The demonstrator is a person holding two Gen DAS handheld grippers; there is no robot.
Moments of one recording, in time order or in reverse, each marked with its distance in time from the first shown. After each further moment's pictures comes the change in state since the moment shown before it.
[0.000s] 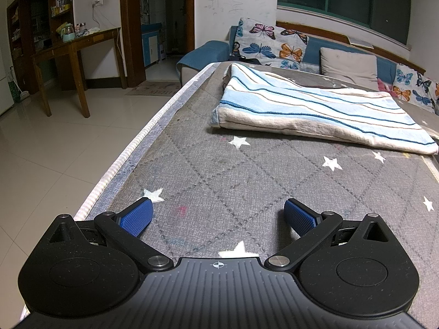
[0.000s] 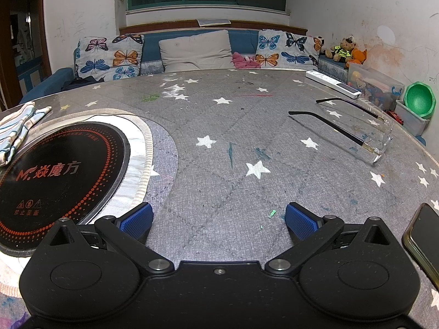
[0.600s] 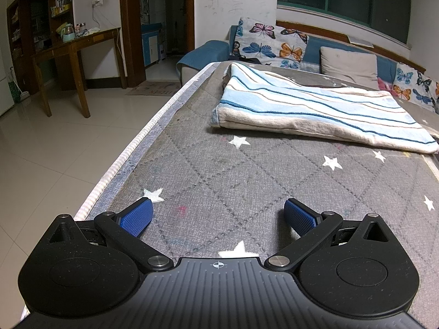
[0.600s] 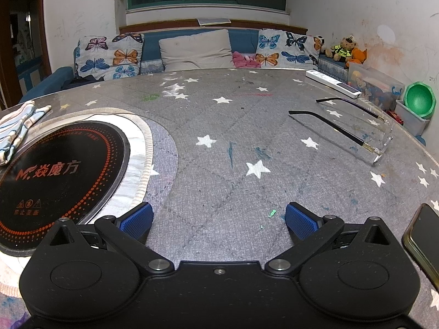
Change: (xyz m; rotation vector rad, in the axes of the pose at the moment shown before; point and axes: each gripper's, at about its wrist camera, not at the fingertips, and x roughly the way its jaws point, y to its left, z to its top) left arm 0.000 0.001 0.002 0.000 0.000 0.000; right arm 0.000 0.001 0.000 -0.006 0.003 -0.005
